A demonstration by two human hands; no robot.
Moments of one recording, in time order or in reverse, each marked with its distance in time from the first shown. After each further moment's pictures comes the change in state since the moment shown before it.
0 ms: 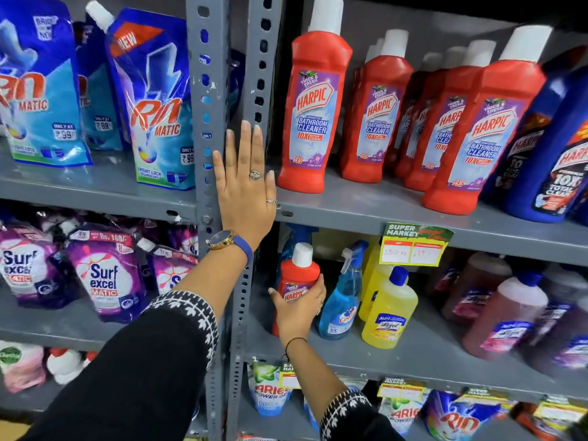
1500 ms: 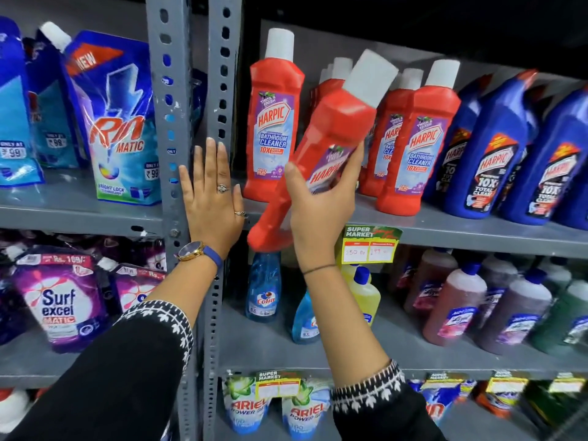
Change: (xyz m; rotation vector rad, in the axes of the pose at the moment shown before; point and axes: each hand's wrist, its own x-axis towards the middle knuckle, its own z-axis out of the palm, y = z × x) left_hand 0.000 -0.003 0.003 -0.081 0.007 0.010; right_hand 0.006 -0.231 -0.129 0.486 0.226 -0.533
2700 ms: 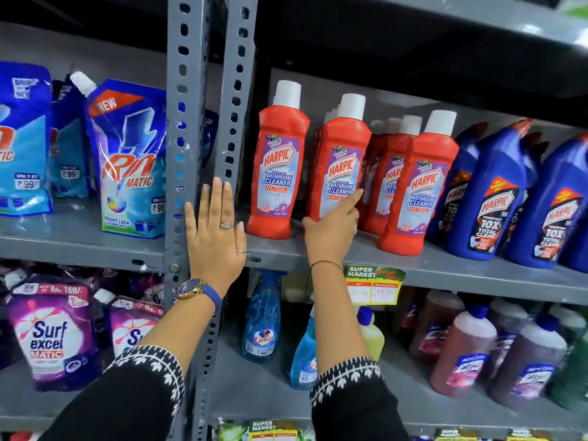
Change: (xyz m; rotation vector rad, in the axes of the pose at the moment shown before) left_hand -0.002 -0.003 0.008 0.016 -0.004 0.010; right_hand 0.071 0.077 0.016 -0.663 -0.086 0.107
